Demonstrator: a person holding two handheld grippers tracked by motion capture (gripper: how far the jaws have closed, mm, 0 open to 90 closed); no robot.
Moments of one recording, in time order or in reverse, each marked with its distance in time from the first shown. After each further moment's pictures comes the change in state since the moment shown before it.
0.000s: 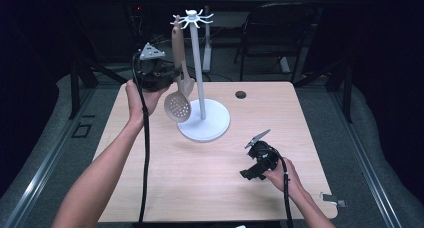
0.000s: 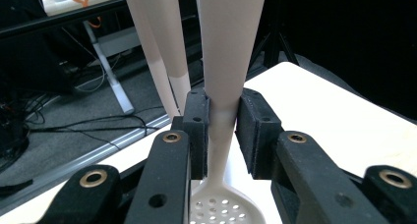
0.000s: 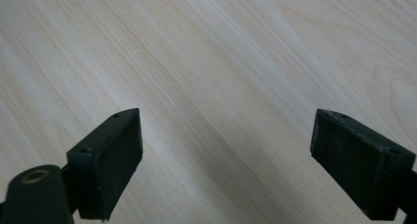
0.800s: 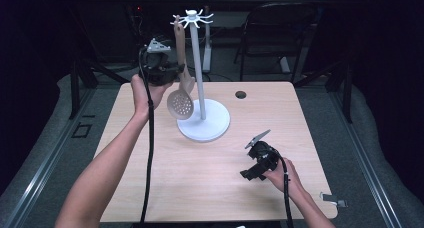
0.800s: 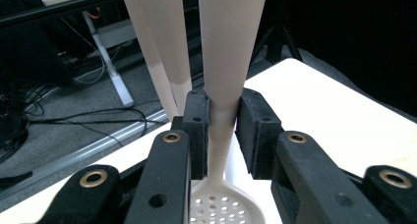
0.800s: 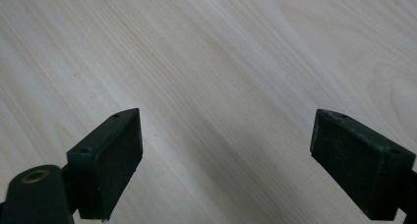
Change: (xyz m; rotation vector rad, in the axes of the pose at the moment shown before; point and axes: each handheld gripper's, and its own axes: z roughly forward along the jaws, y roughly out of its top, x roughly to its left) left arm 0.003 0.011 0.017 0.036 0.008 -0.010; right arm 0.000 -0.001 0.000 0.004 -0.007 0.001
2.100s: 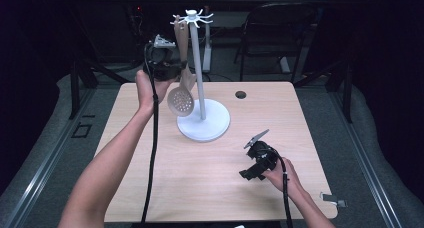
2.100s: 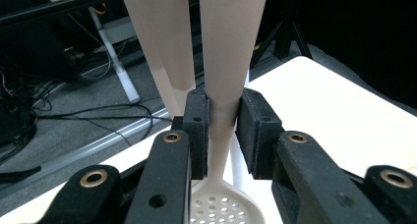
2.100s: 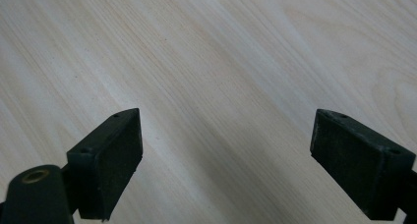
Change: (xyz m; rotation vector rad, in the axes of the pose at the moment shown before) left arm 0.003 0.009 0.019 0.028 0.029 -0.005; right arm 0.001 0.003 0.002 0.007 0.000 -0.012
